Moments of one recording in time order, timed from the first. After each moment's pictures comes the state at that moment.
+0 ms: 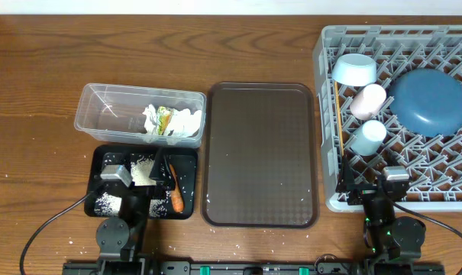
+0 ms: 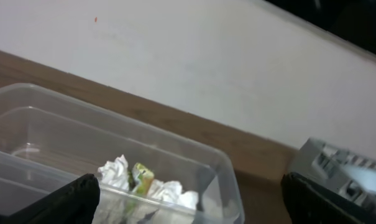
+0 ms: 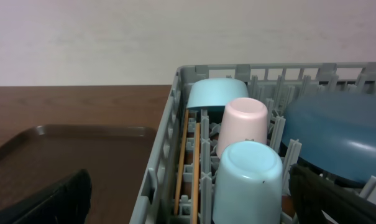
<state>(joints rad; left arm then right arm) -0.05 0.02 0.01 0.03 0.04 -0.39 -0.02 0.01 0.01 -0.06 -0.11 0.06</state>
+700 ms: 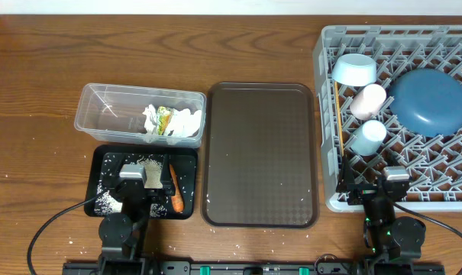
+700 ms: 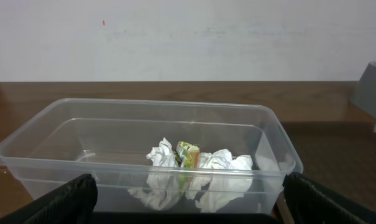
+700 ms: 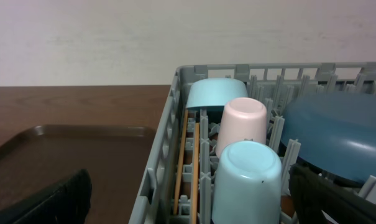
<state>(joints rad) -0.06 0.01 0.01 -0.11 0.00 -0.03 -0.02 0.01 0.01 -0.06 -0.11 0.06</state>
